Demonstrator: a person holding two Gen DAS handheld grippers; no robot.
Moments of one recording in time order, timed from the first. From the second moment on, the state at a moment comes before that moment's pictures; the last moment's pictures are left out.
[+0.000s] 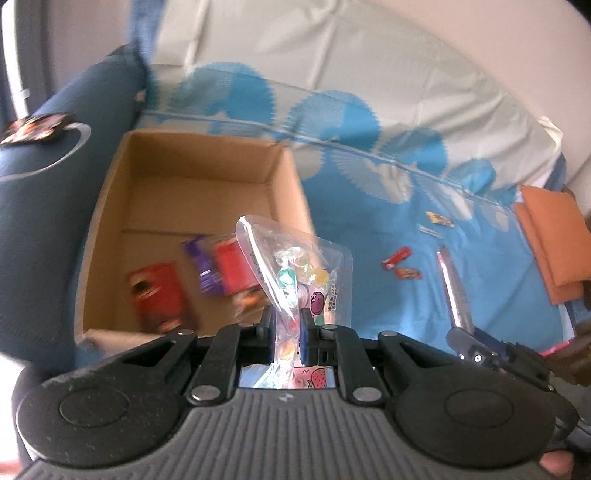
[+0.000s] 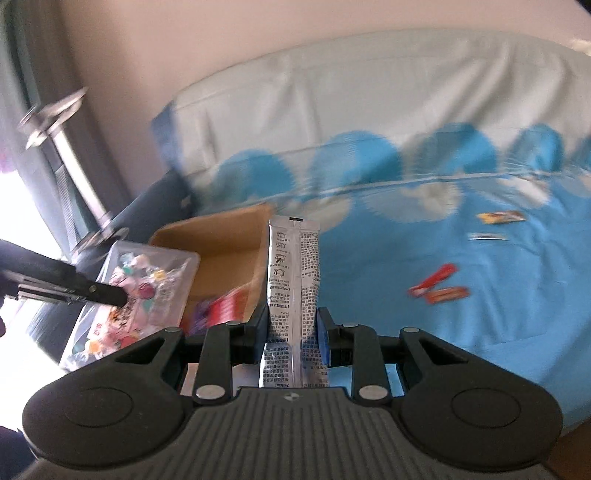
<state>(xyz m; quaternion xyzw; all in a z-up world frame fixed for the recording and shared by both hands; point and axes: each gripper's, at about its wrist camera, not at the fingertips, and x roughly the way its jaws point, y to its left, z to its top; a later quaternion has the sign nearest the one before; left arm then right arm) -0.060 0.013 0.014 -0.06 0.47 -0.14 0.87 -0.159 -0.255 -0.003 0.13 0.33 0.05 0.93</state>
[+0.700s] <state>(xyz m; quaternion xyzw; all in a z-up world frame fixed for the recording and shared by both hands) -0.094 0.121 0.013 -0.12 0.44 -0.13 0.88 -0.156 -0.141 0.010 0.03 0.37 0.09 0.92</state>
